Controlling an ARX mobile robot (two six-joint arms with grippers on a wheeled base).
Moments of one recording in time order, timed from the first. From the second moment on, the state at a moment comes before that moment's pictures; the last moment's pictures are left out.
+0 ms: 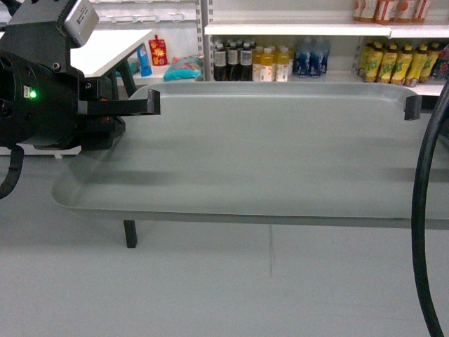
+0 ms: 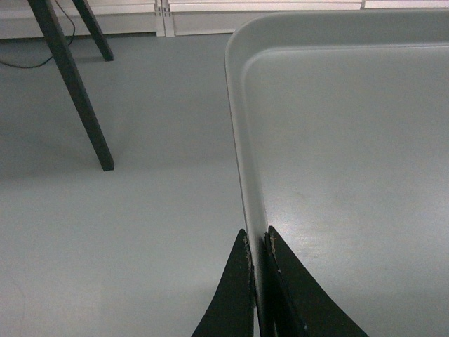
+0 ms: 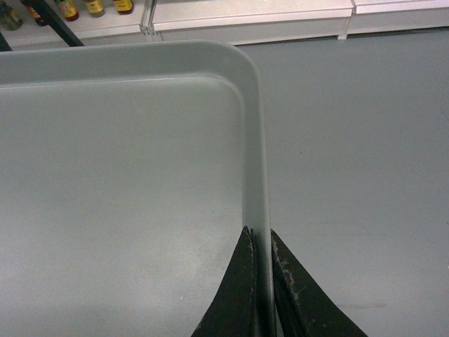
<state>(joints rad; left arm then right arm) -0.29 1.59 0.86 0.19 -0.08 -0.12 0.18 1.54 0.80 0.23 0.12 0.16</state>
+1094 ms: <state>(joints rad) -0.29 1.59 0.86 0.19 -0.08 -0.12 0.18 1.54 0.80 0.23 0.12 0.16</state>
